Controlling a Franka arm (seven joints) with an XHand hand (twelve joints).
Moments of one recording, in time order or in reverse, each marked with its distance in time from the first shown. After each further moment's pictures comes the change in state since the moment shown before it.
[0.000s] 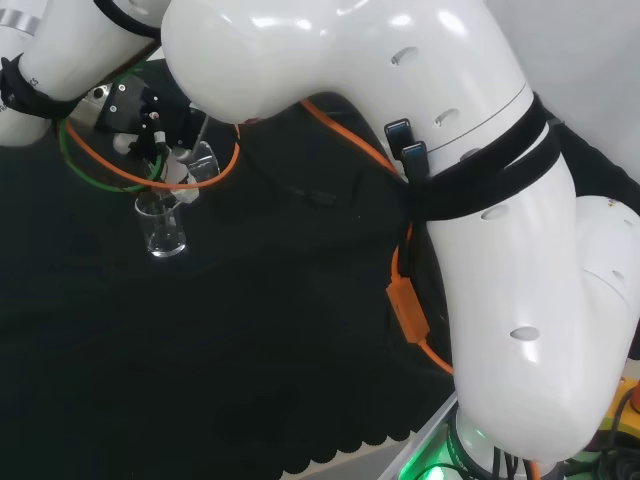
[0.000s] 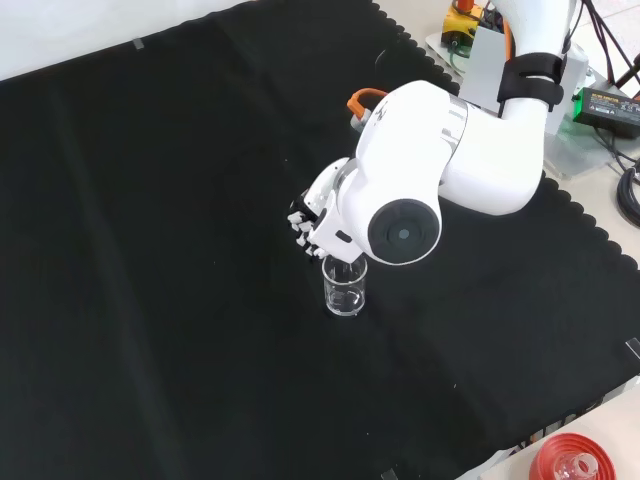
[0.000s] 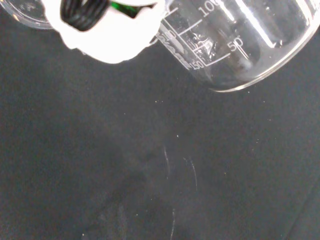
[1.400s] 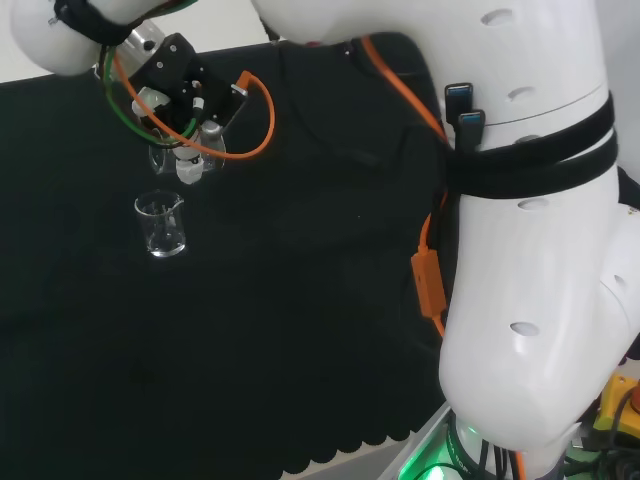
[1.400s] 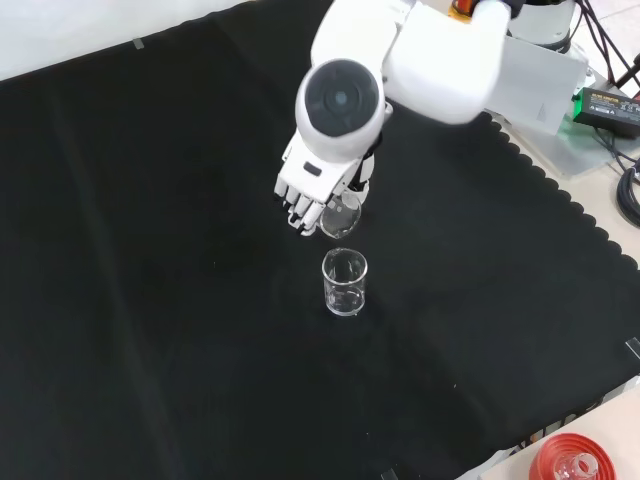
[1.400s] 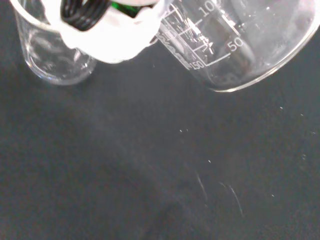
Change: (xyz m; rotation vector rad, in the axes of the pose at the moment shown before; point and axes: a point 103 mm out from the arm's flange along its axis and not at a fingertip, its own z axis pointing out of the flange) arm -0.039 -0.018 0.016 -0.191 0.301 -0.056
